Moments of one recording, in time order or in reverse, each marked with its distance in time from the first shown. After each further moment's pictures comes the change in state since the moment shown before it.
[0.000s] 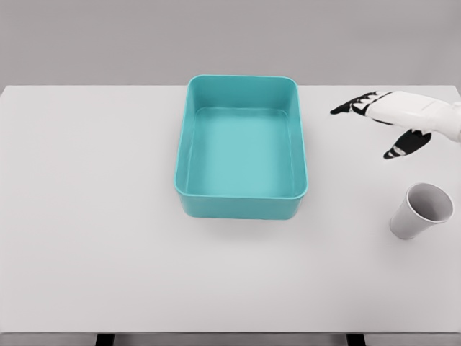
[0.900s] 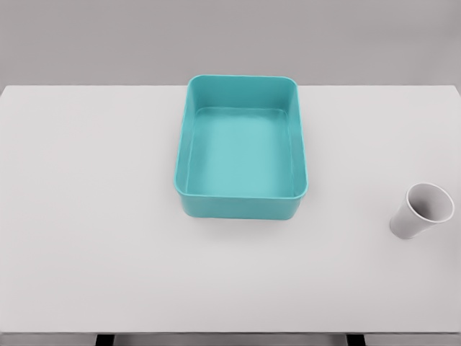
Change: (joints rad) left arm 0.000 0.000 0.000 0.000 0.000 0.000 0.000; right arm 0.132 -0.056 -0.091 0.862 -0.401 -0.381 0.002
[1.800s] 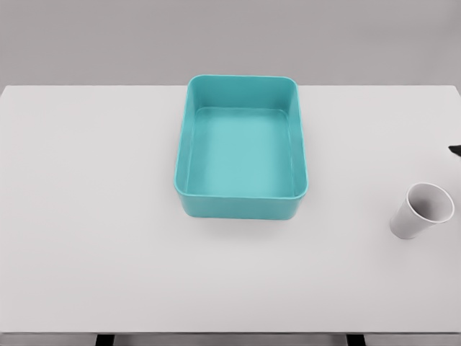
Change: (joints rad) left arm 0.000 0.000 0.000 0.000 0.000 0.000 0.000; right arm 0.134 0.011 0.003 -0.072 -0.155 -0.001 0.000
